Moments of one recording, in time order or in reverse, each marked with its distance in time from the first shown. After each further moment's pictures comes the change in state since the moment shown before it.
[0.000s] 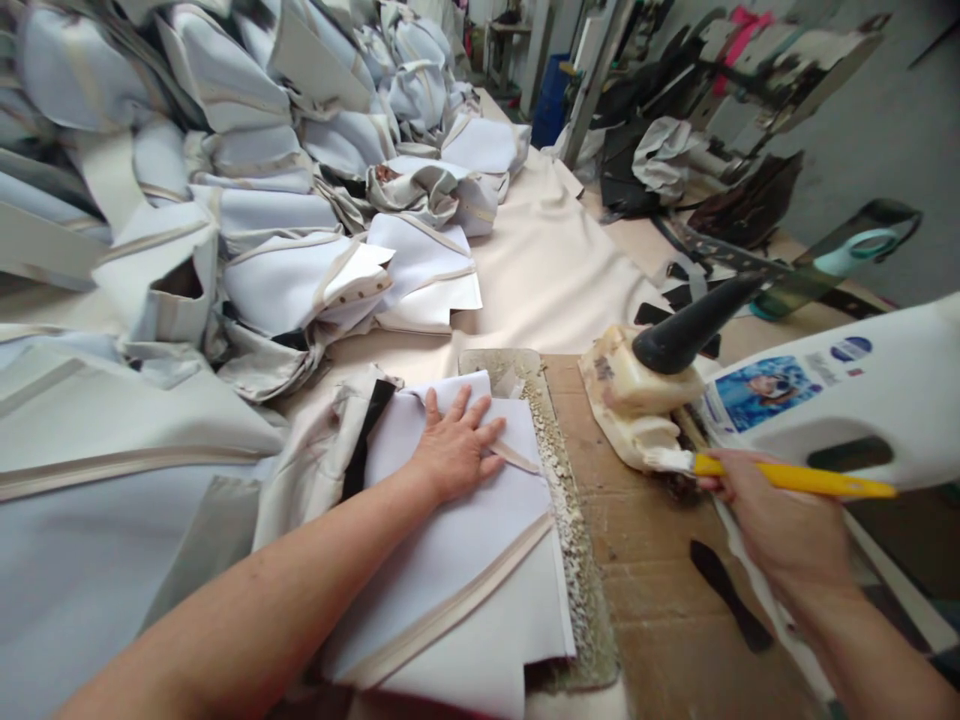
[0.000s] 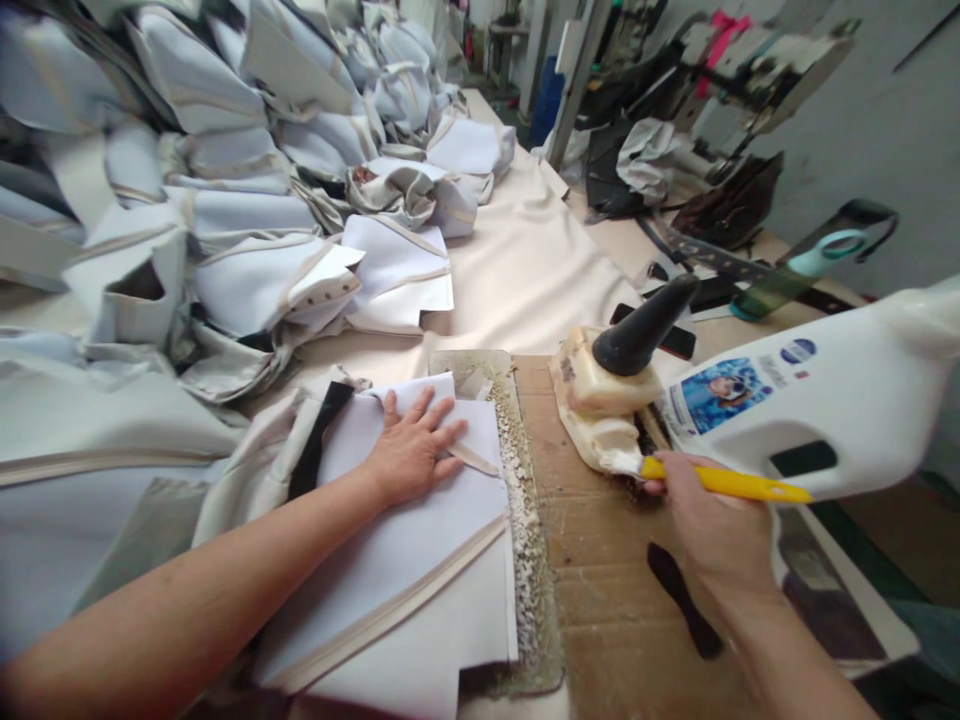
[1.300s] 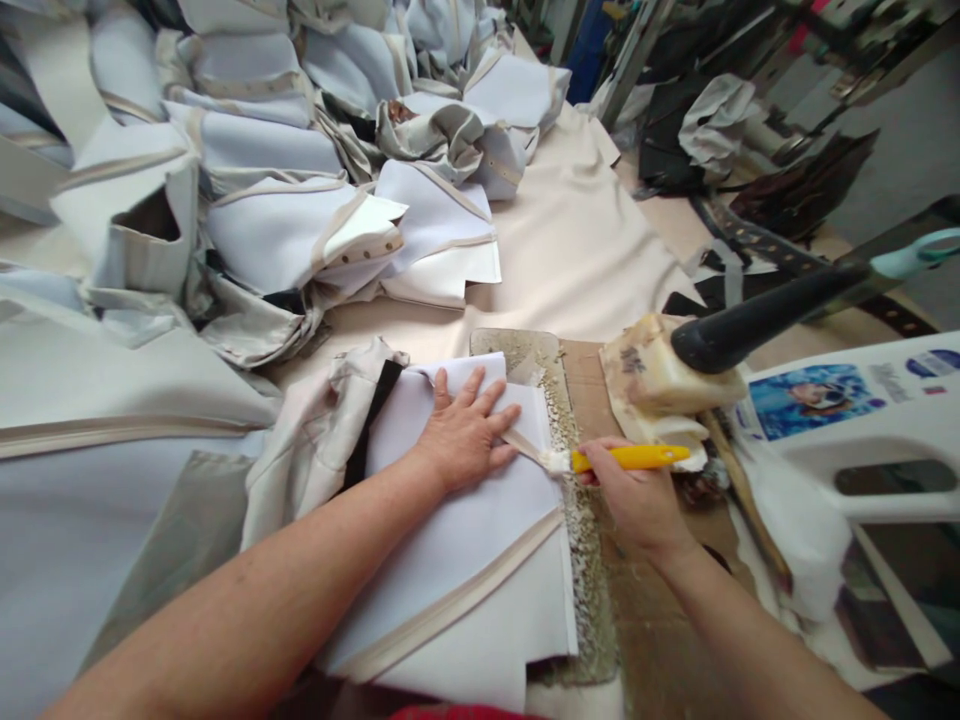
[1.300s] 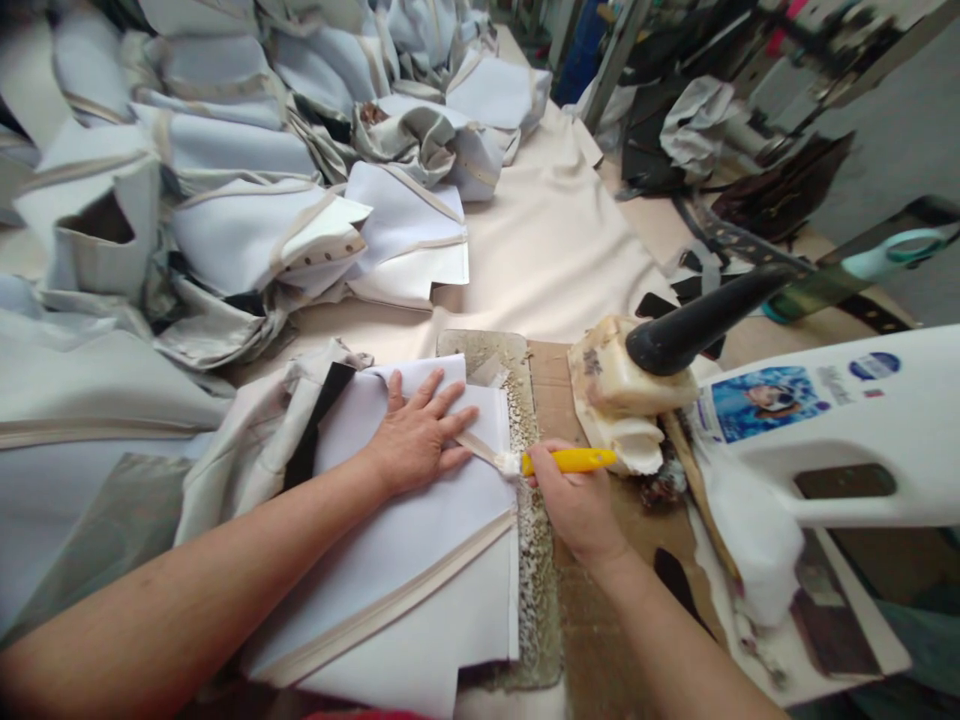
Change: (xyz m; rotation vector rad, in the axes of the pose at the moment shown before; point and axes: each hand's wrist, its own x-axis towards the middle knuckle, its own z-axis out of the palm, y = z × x) left_hand 0.000 -0.003 0.010 -0.042 0.091 0.024; right_hand -0.045 -0.024 0.086 0.039 -0.482 -0.130
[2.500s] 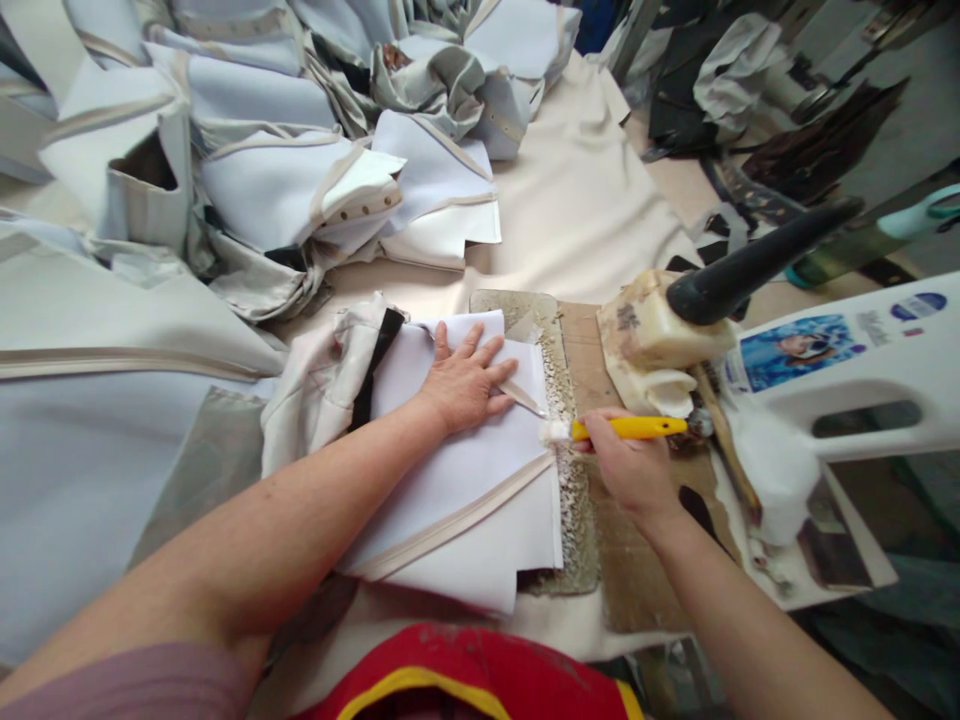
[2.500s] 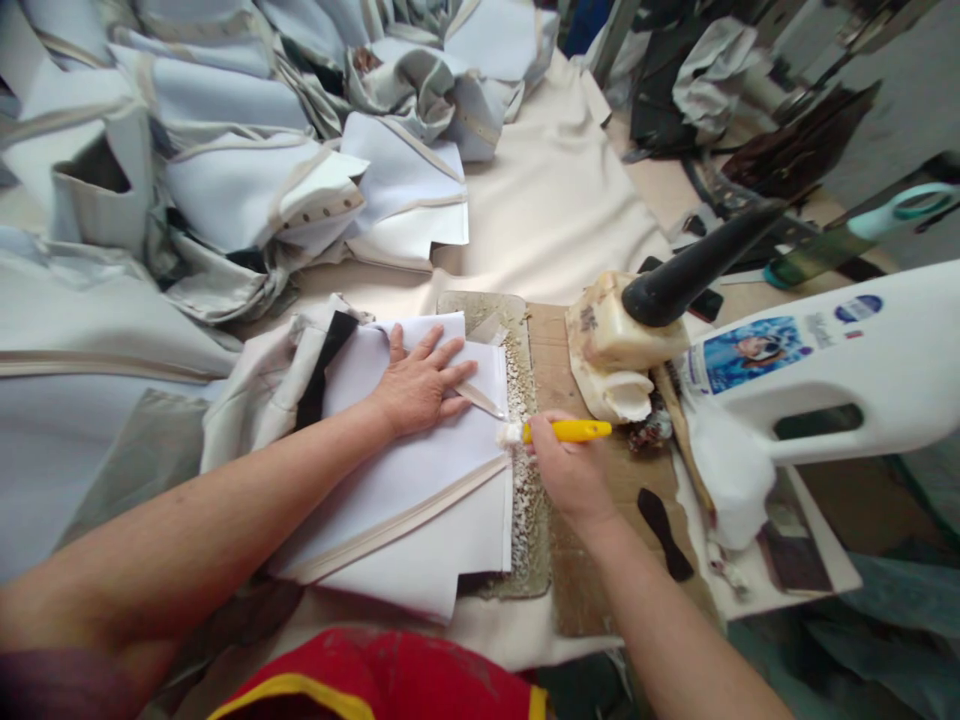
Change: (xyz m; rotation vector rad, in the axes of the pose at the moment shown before) left_hand -0.001 0.005 -0.001 0.038 -0.010 0.013; right_hand -0.034 0.005 -0.002 -0.023 0.041 0.016
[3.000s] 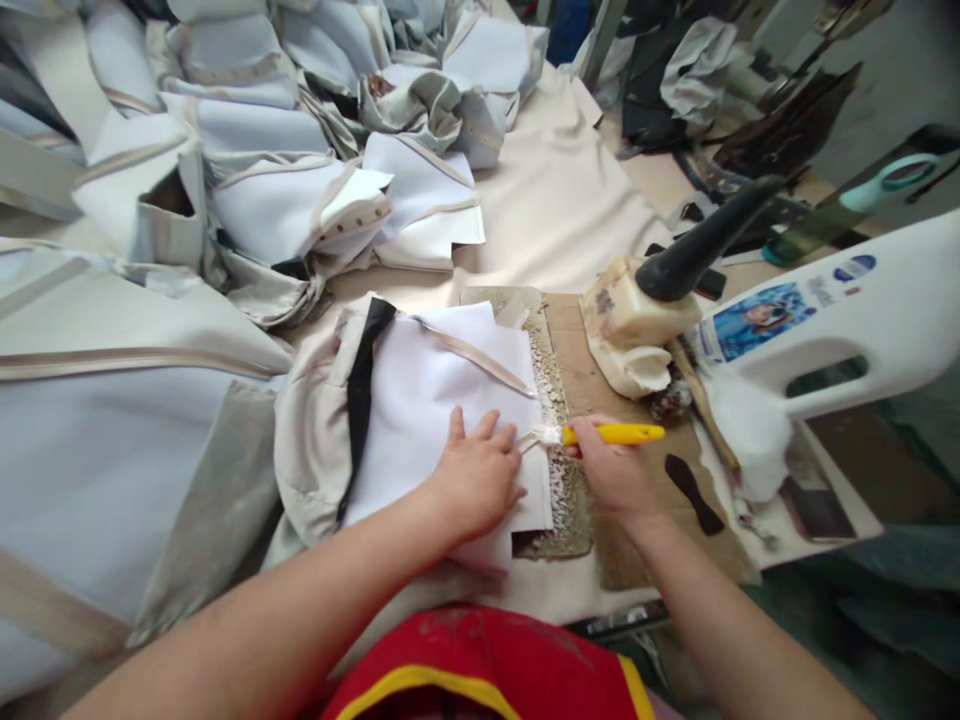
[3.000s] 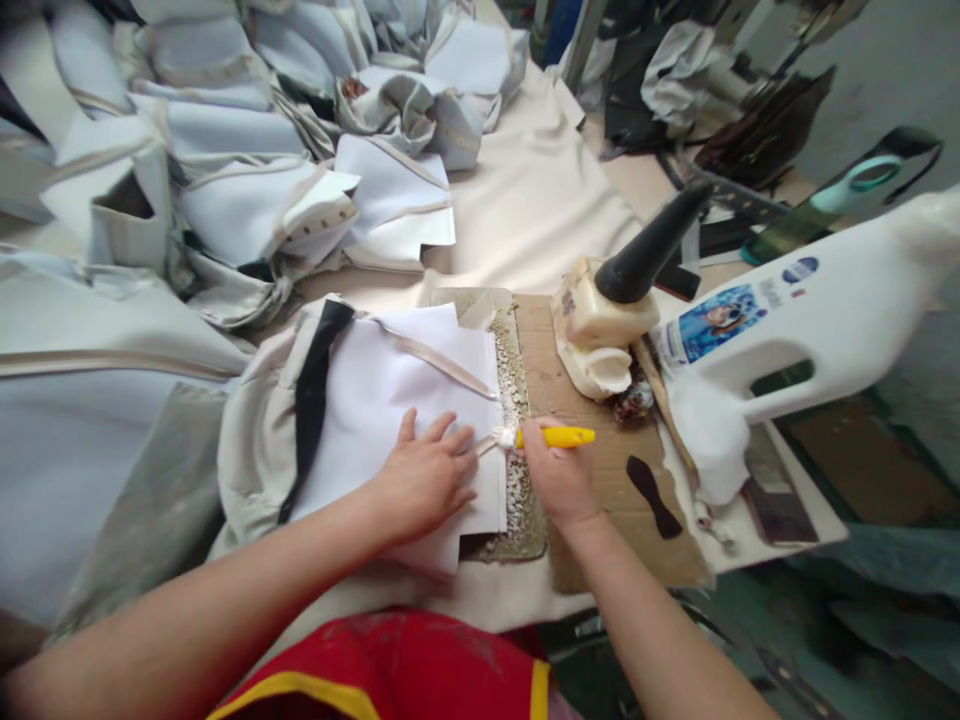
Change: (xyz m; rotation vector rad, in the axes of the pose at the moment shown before) left_hand -0.067 0.083 -0.032 -0.114 -0.299 0.050; right_hand -0.045 0.016 -0.007 0.022 -0.002 -0.016
